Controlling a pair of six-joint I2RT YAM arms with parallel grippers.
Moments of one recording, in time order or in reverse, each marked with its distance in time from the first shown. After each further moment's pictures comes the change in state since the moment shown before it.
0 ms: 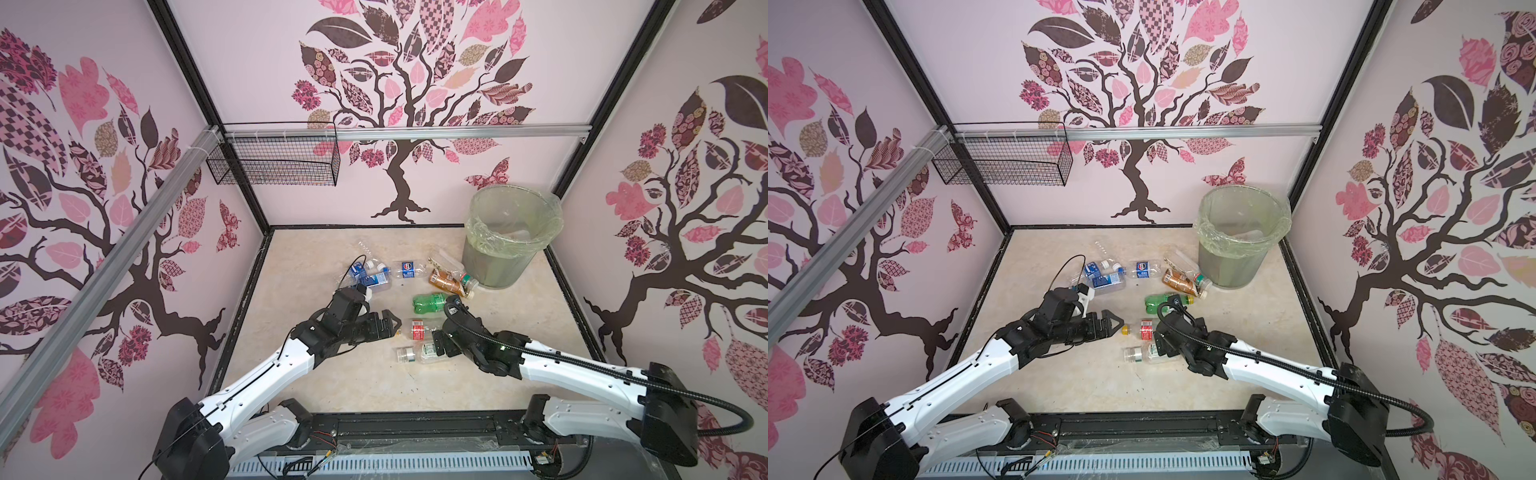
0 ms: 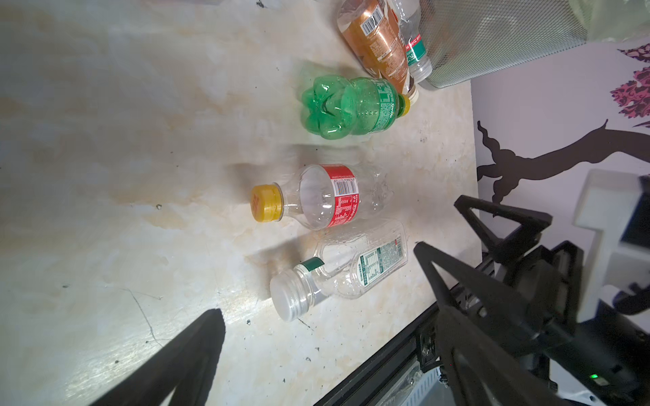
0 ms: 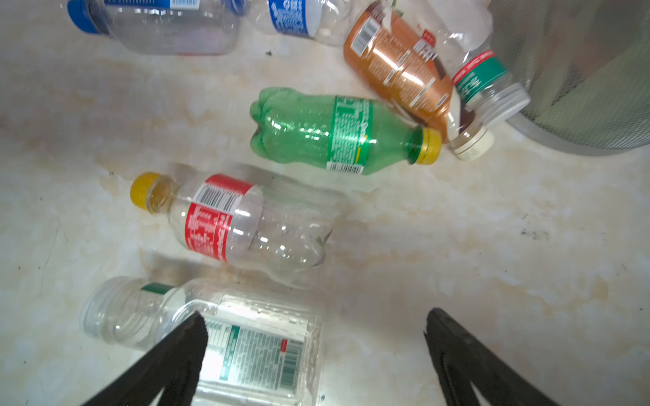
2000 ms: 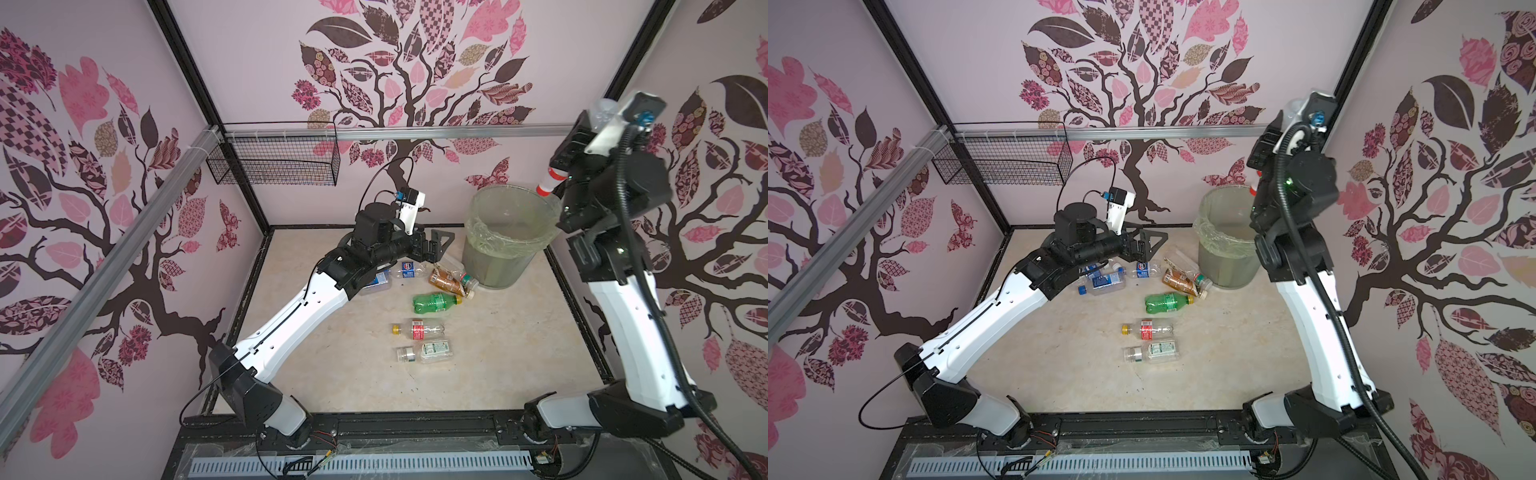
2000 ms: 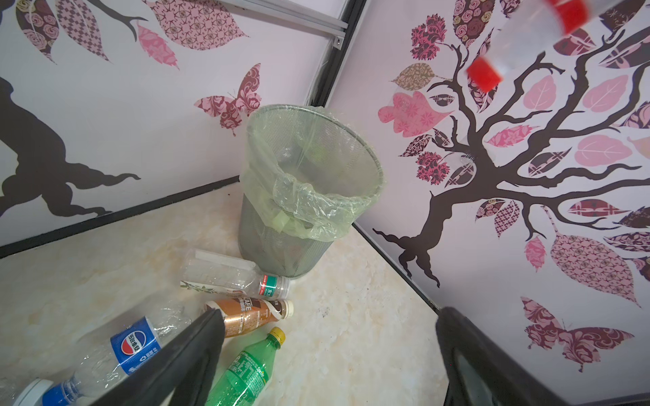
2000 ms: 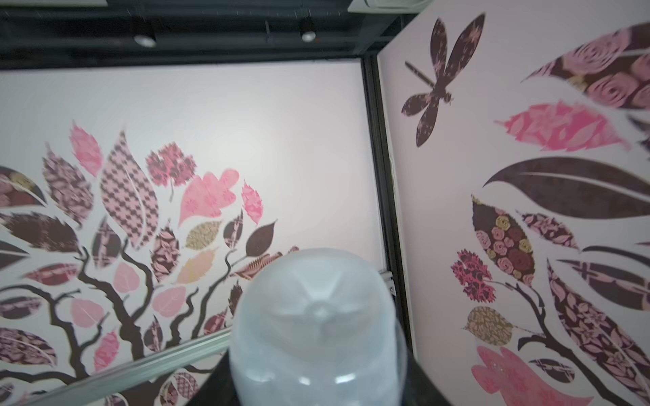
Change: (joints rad) left arm -0.057 0.463 0.922 0.077 -0.018 0.451; right arm -0.672 0.301 1.283 0.310 0.221 -0.625
